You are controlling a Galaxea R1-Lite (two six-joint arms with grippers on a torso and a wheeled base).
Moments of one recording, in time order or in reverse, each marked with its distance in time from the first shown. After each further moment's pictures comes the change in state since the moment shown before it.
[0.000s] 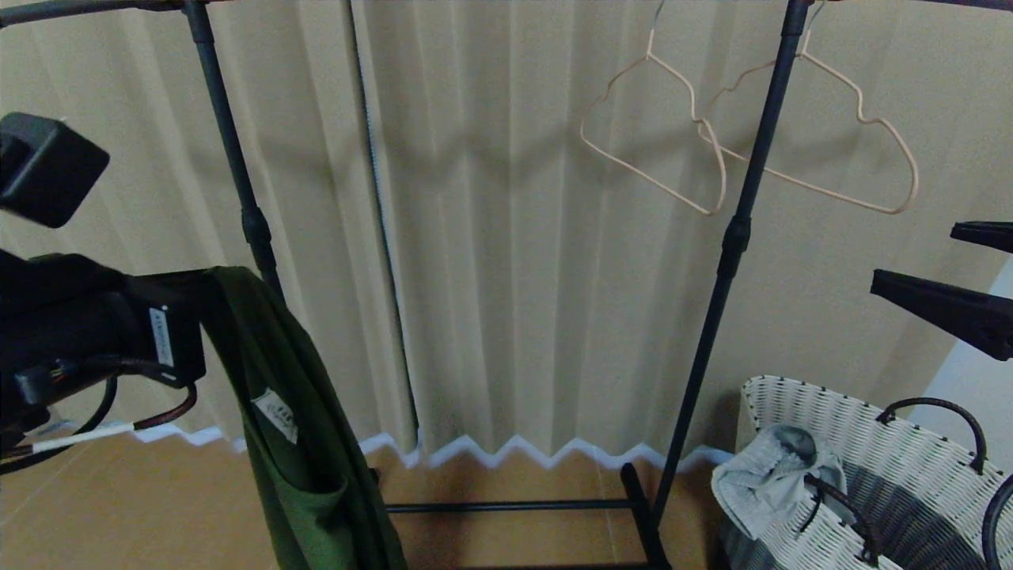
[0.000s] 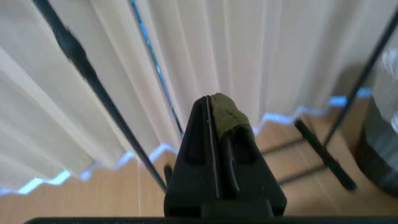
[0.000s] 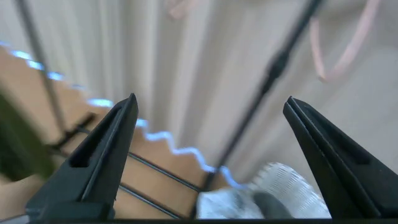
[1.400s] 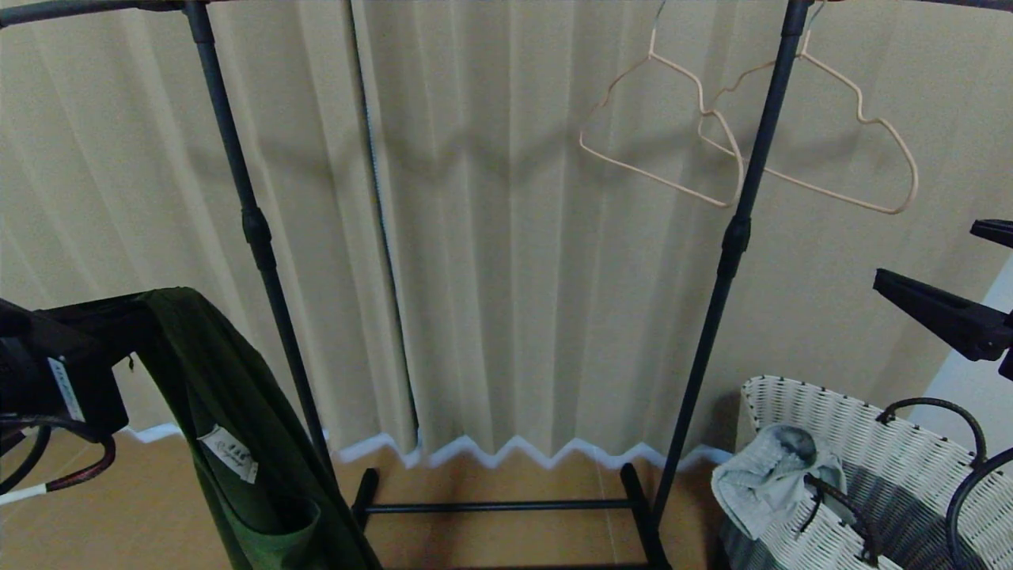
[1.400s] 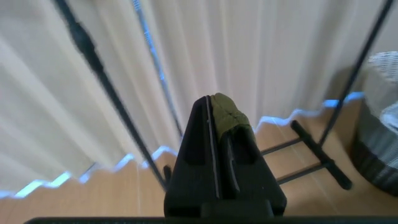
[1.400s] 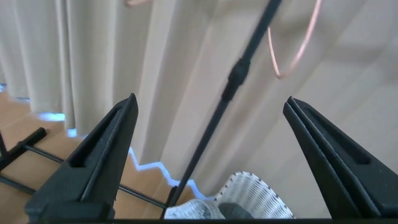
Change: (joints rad) left arm 0.023 -0.140 0.083 0.003 -0.053 0.006; right arm -0.072 0.005 0.171 -0.282 -0.036 -0.073
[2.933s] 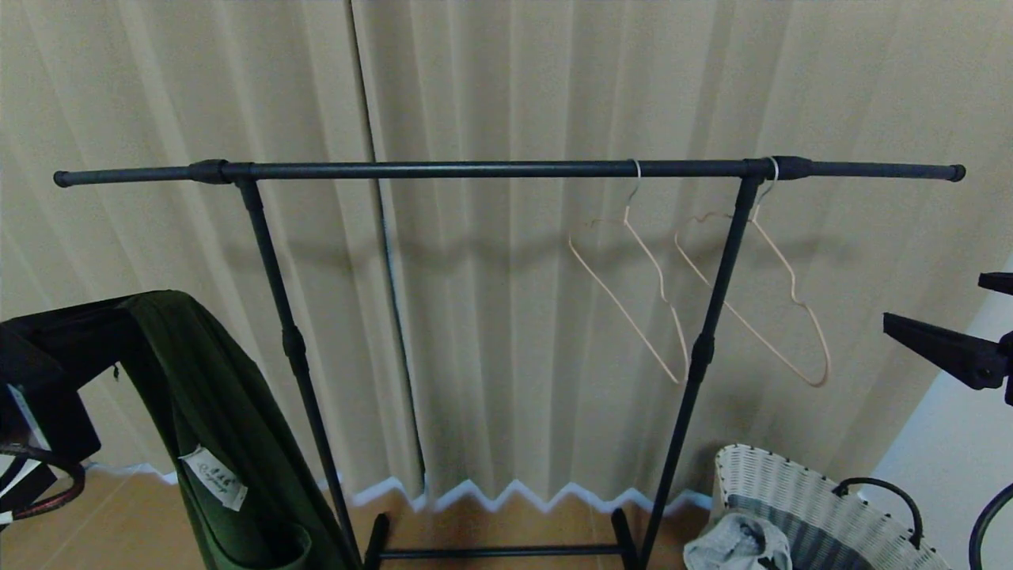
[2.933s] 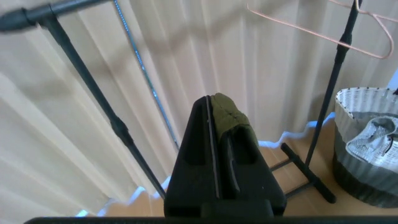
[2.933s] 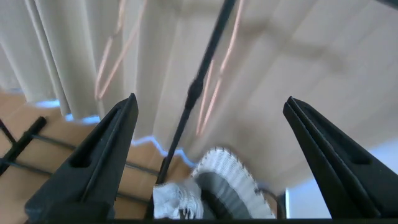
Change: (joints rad) left arm 0.001 -0.049 0.020 -0.005 -0.065 0.058; right arm -0.085 0.012 -0.072 0.280 -0.052 0.019
